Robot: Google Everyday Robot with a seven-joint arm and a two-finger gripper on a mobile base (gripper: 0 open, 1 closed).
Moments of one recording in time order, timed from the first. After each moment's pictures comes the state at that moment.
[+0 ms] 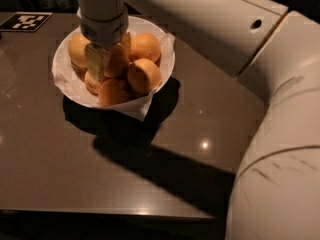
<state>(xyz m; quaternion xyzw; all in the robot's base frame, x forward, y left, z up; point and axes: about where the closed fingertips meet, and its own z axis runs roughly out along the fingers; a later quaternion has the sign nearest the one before) 0.595 0.120 0.918 -0.48 0.87 -0.02 0.13</state>
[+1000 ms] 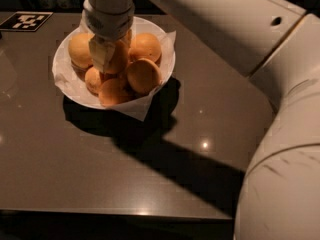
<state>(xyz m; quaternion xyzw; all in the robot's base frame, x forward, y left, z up) 0.598 0.117 0.928 -0.49 0.86 0.03 0.15</state>
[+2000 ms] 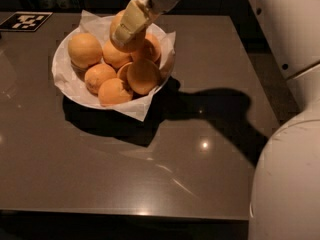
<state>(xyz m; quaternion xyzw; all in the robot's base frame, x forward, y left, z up) 0.597 0.069 0.994 -0.53 0.78 0.28 0.19</state>
